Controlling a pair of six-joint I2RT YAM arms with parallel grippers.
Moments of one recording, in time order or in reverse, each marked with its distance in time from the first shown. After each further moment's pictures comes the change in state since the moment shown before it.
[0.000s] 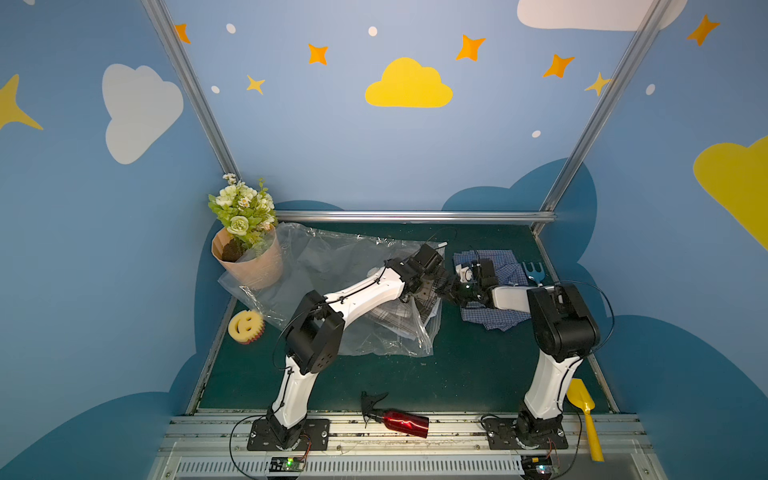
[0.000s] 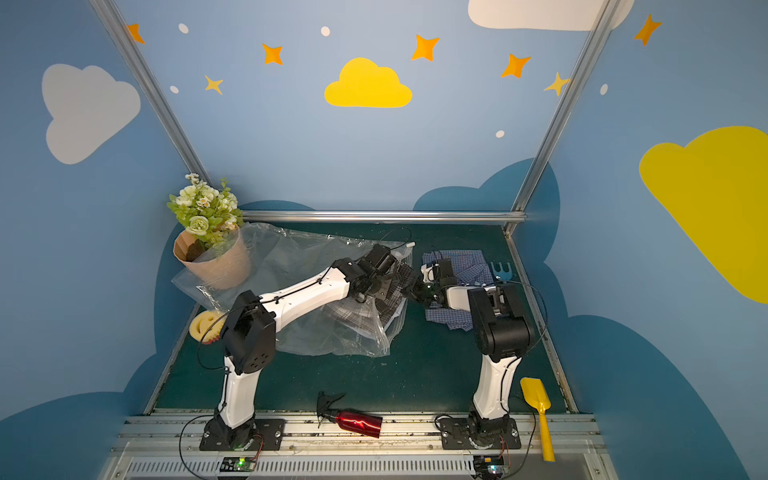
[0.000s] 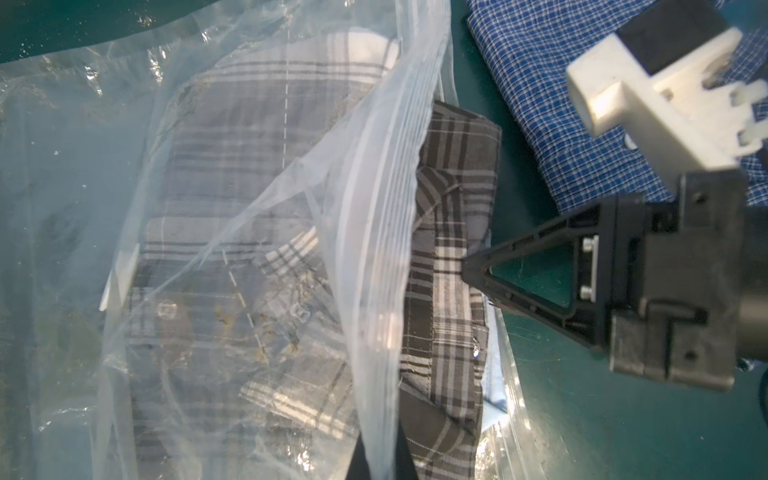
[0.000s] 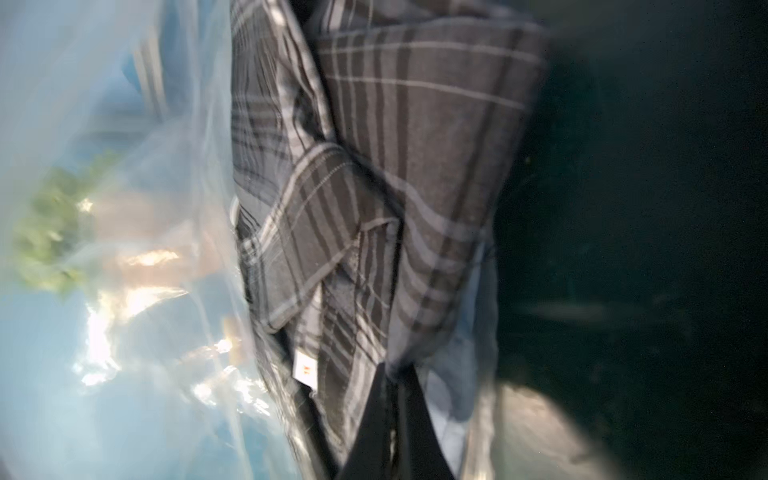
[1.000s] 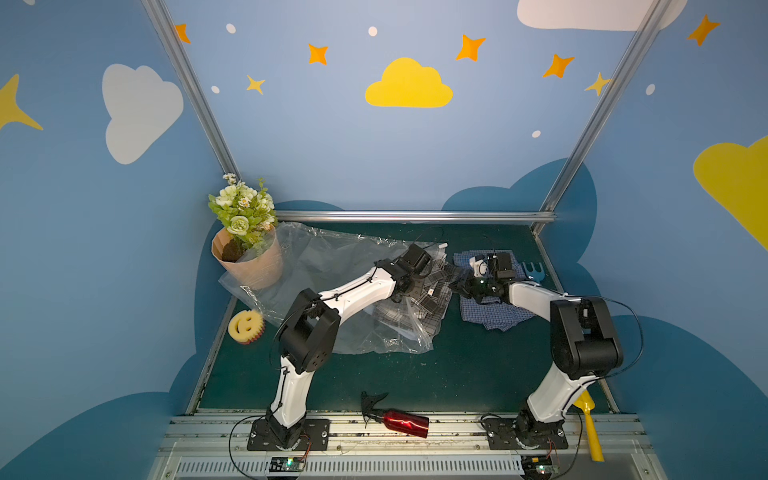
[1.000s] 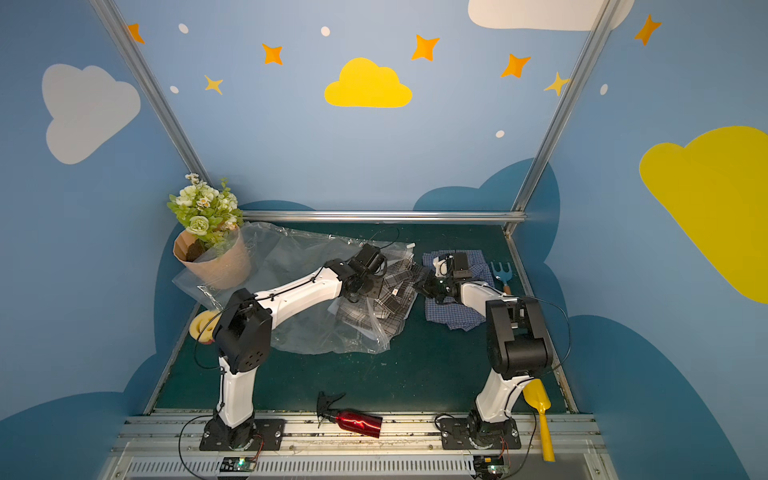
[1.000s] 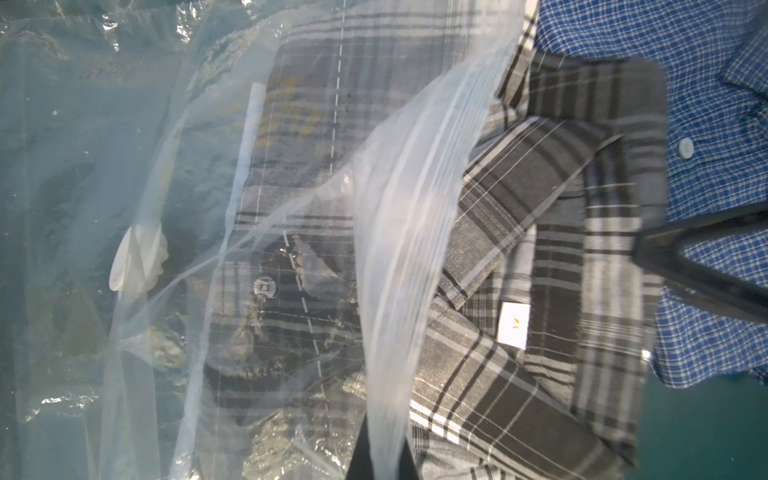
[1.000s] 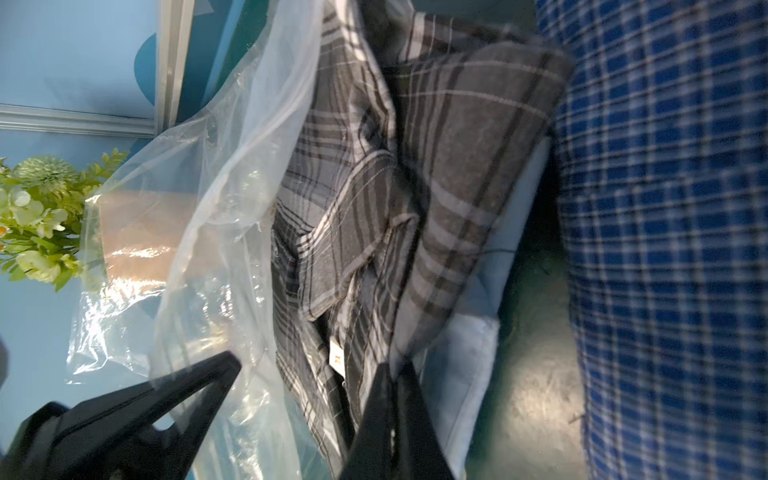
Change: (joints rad) left arm 0.060 -0.028 -0.091 0.067 0.036 -0.019; right arm -0.085 -0.133 -0.003 -0.187 0.011 -0.131
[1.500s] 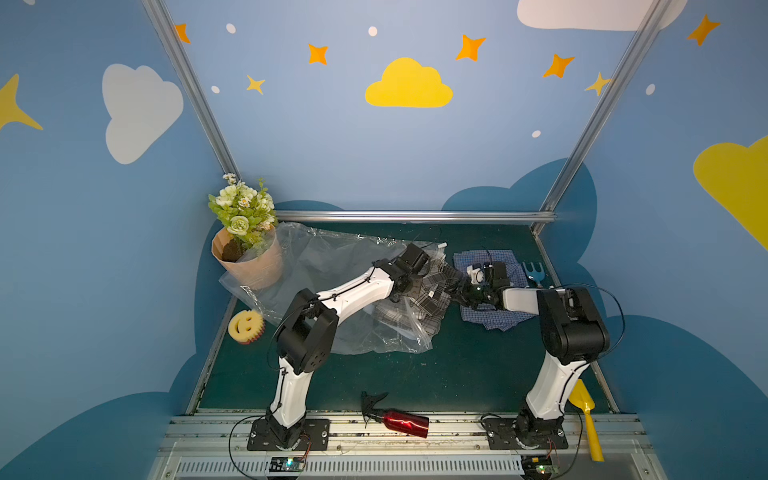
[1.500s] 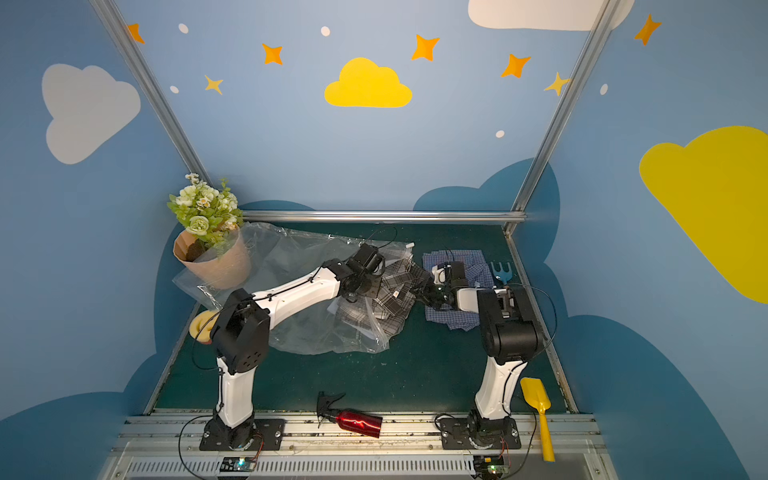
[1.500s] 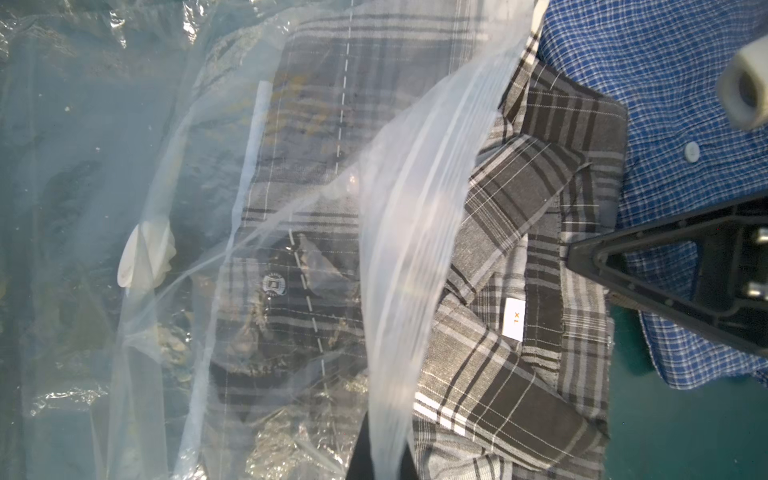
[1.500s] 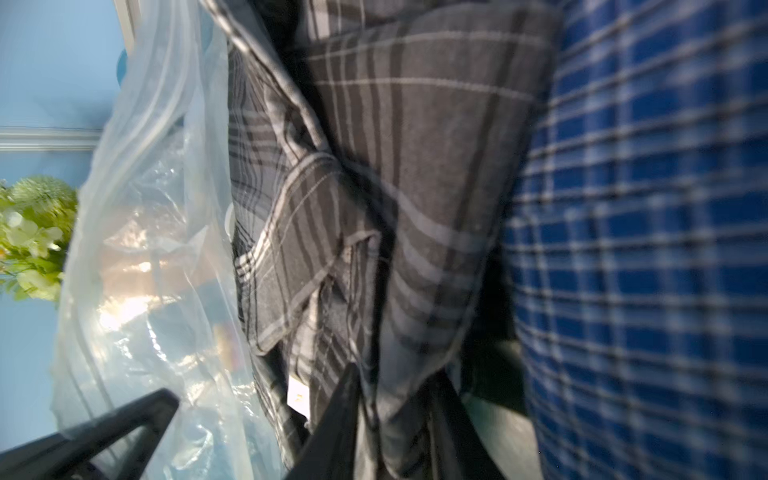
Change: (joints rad) left arm 0.008 -0.014 -0.019 0.007 0.000 -0.004; right arm -0.004 0.095 -0.062 0.183 -0.036 0.071
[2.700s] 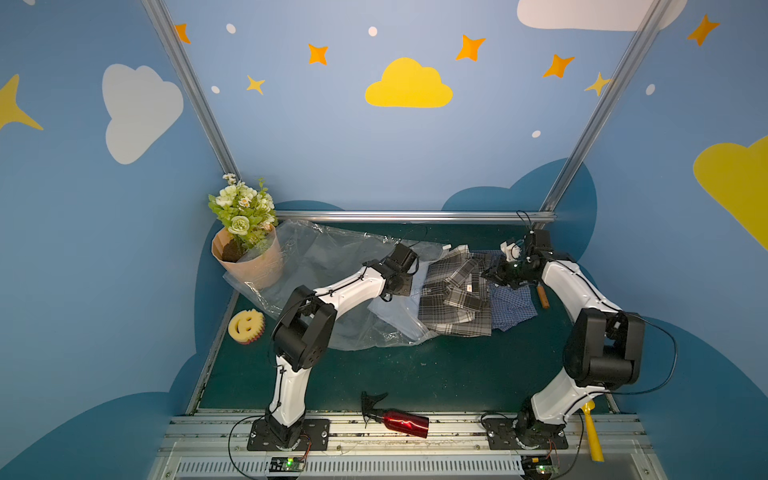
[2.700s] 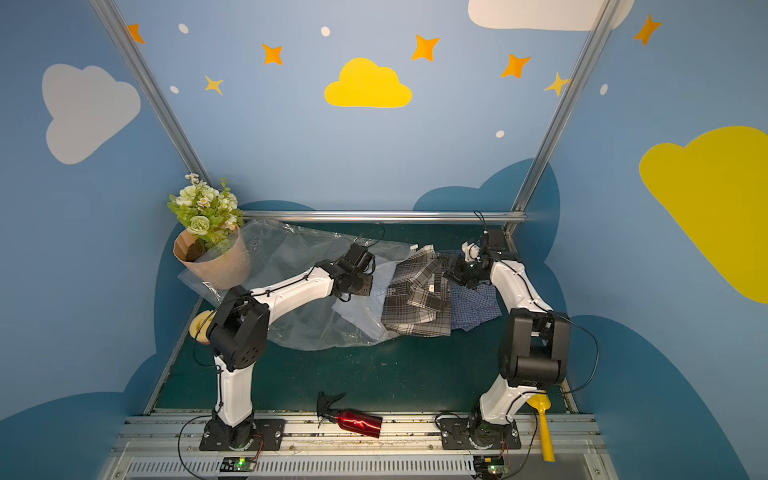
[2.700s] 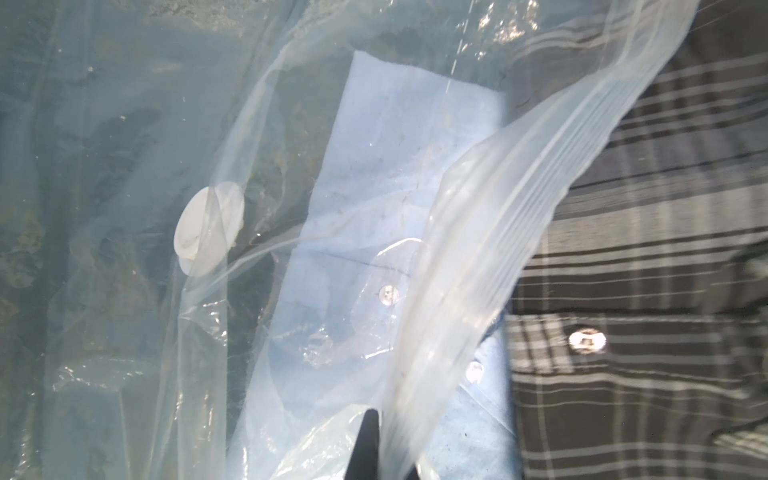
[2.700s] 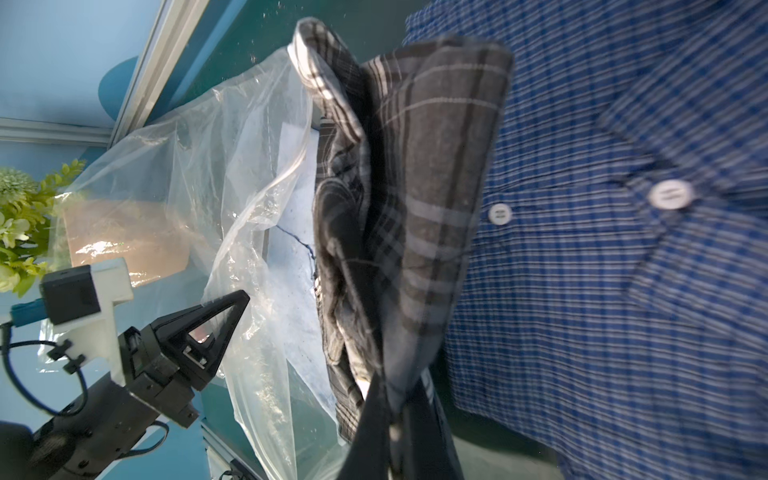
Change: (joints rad) left arm 0.071 -0.001 -0.077 0.084 0.029 -0.024; right arm -0.230 -0.203 0.395 -0.835 0.083 -0.414
